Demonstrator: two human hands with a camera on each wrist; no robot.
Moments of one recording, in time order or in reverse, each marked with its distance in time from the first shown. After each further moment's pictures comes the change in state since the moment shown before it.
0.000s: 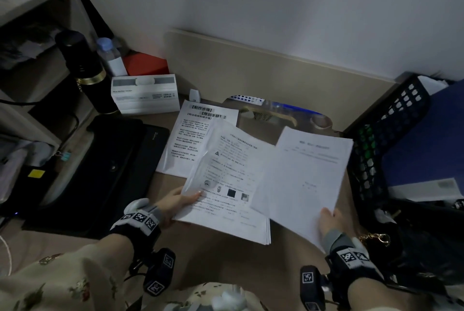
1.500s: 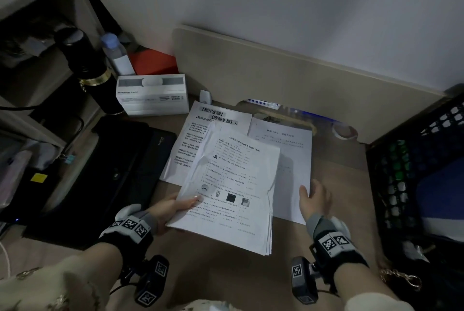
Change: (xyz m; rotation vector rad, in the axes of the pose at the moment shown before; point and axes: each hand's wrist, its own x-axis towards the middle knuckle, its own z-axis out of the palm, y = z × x) left_hand 0.014 0.024 -0.016 -0.072 0.028 -0.072; right_hand 0.029 -0.076 0.084 -0.133 -0.107 -0.346
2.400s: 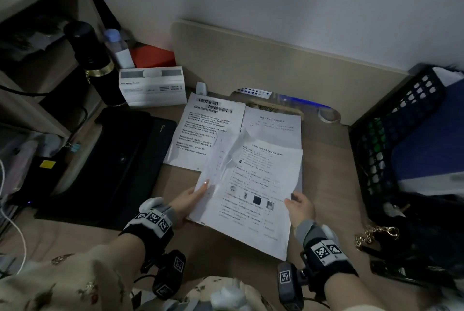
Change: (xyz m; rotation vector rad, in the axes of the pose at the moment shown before) left_hand -0.013 -0.045 0.018 0.107 -0.002 0.017; right_hand -0.097 0.036 -0.001 0.352 -0.136 0.189
